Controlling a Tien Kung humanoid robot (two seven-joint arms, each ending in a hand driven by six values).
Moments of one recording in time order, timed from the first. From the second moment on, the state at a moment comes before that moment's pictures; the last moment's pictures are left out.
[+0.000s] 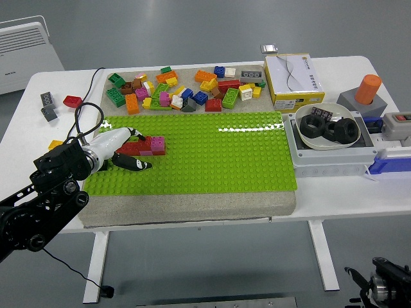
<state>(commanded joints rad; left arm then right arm) -0.60 0.31 -0.79 -1.16 1.82 -0.13 0.35 0.22 -0.17 0.86 0.57 -0.75 -0.25 -0.65</state>
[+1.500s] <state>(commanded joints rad) -0.54 0.35 -0.87 -1.35 1.85 -0.08 0.32 0.24 -0.16 0.91 0.57 -0.81 -0.22 -0.65</state>
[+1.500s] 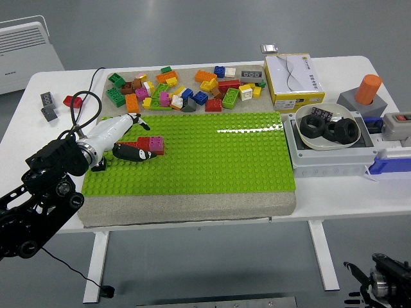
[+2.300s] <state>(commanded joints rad) -0.19 0.45 -1.08 -1.49 1.77 0.18 0.03 0.21 -0.13 0.95 0.57 -0.88 -0.19 -0.65</state>
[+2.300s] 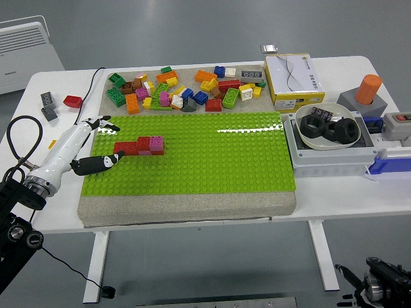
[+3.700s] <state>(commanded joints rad) -0.17 0.41 -1.19 -1.44 1.81 0.11 0.06 0.18 -0.14 0.90 0.55 -0.79 -0.22 -0.65</state>
